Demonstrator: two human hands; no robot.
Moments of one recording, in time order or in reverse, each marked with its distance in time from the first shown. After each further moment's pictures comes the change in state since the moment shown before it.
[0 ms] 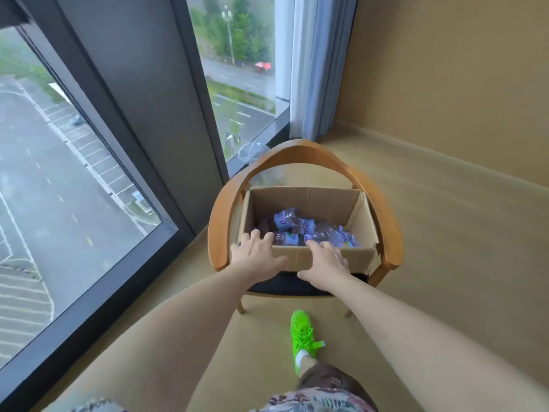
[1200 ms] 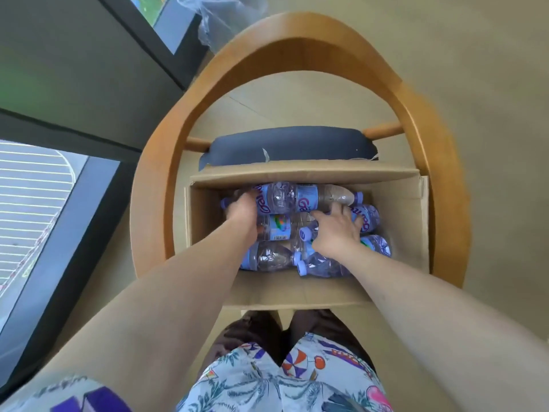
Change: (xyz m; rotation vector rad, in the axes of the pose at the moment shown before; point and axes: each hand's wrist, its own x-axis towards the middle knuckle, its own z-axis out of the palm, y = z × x) left_hand 0.315 0.024 0.092 -1.370 -0.332 -1.222; right_hand 0.307 0.075 0.044 -0.189 -0.496 0.184
